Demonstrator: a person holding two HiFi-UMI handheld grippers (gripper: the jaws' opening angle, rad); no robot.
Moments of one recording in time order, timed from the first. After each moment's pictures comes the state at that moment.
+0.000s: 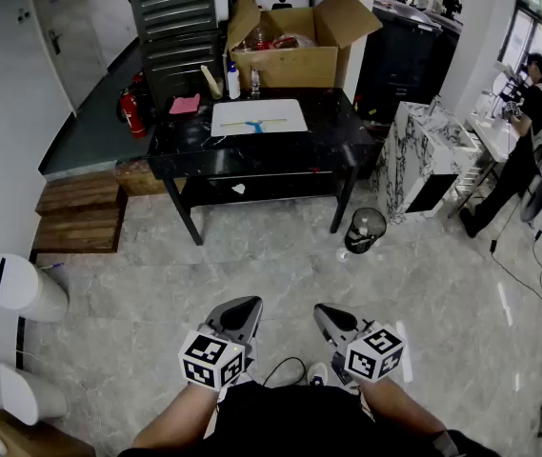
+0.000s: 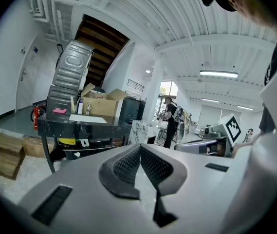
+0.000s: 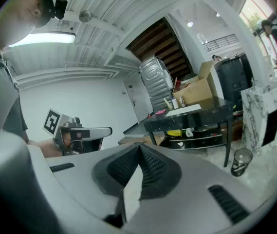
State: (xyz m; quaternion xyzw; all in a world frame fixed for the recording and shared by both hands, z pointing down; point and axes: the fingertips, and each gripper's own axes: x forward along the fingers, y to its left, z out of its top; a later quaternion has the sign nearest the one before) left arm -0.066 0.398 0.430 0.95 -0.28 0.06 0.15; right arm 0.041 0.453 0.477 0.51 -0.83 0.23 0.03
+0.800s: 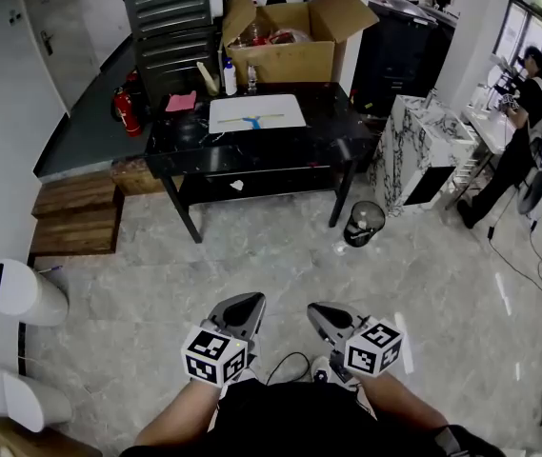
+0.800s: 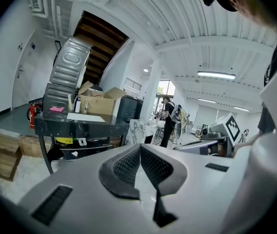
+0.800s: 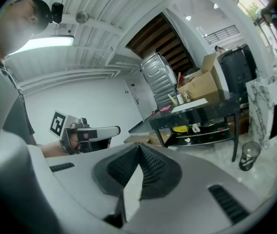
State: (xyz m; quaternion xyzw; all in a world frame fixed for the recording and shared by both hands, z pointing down) left arm -0.076 0.388 0.432 0.95 -0.26 0.07 0.16; right arm 0.007 0.447 0.473 0.49 -0.83 0.26 0.03
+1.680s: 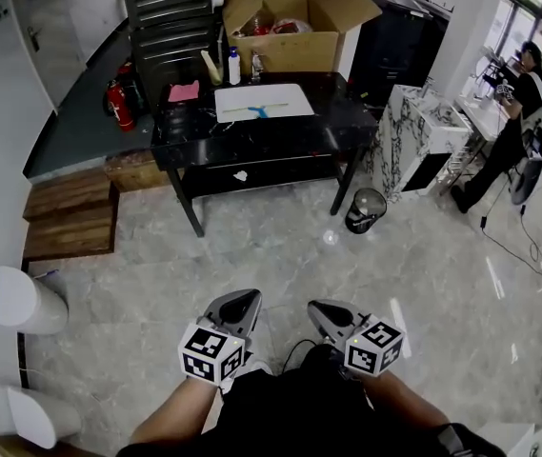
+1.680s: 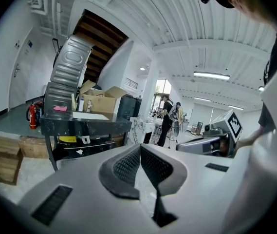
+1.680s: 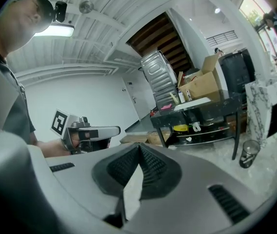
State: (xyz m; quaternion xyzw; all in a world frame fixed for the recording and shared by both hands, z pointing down) left arm -0.175 0.364 0.450 0.96 -0.23 0.08 0.16; right arm -0.090 0.432 0.482 0.52 -0.82 0.25 0.04
